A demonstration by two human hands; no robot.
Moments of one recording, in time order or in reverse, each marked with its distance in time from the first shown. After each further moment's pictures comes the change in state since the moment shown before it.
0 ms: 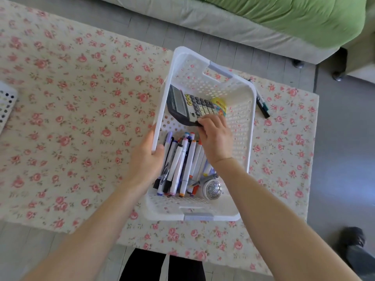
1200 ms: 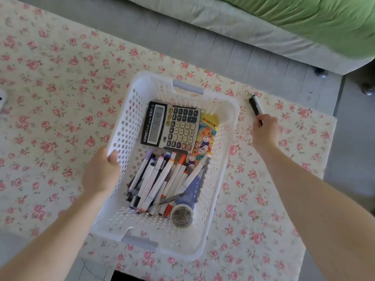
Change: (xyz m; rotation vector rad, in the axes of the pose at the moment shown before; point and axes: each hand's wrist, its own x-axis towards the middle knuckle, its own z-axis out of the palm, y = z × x) left_hand 0.064 -0.031 0.002 0.486 0.313 -0.278; right_hand 0.080 0.200 0.002 -0.059 -0.248 0.761
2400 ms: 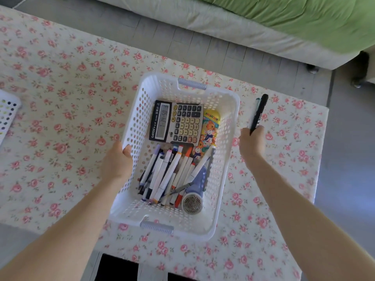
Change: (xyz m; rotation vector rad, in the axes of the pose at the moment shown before) left_hand 0.003 -0.007 -0.001 -0.066 -0.084 0.065; right_hand -0.098 -0.036 -0.013 0.435 -0.088 0.207
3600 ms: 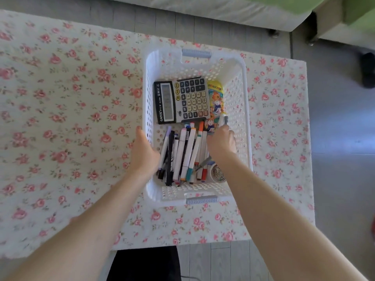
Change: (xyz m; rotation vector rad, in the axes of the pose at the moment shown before) left_hand 0.002 -0.021 -0.014 -0.093 -0.318 0.223; right_hand -0.114 0.006 0.103 -0.619 0.005 0.166
